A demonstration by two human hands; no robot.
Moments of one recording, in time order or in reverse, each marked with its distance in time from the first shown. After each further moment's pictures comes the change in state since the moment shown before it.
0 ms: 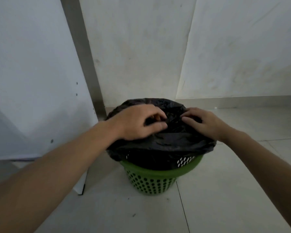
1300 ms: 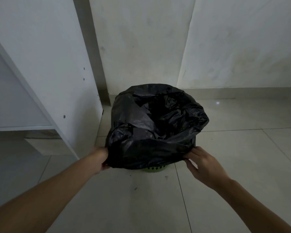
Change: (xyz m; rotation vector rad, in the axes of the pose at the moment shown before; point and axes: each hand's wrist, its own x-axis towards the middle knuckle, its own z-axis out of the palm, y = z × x) left_hand -0.155 -0.030 0.112 -1.017 0.444 -1.520; right_hand -0.161 0.018 0.111 -0.264 0.158 -0.263
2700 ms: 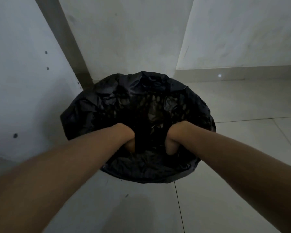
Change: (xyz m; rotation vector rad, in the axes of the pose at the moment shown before) left_hand 0.047 0.100 0.146 2.214 -0.782 0.076; right_hand 0.212 0.001 0.004 -0.444 -1.570 0.209
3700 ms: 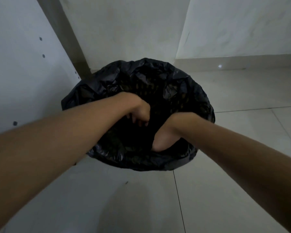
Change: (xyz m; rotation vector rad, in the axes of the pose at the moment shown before) left_hand -0.037 -0.001 -0.047 -0.330 0.308 0.108; right_hand -0.032 -0.019 0.007 0.377 -0.056 -0.188
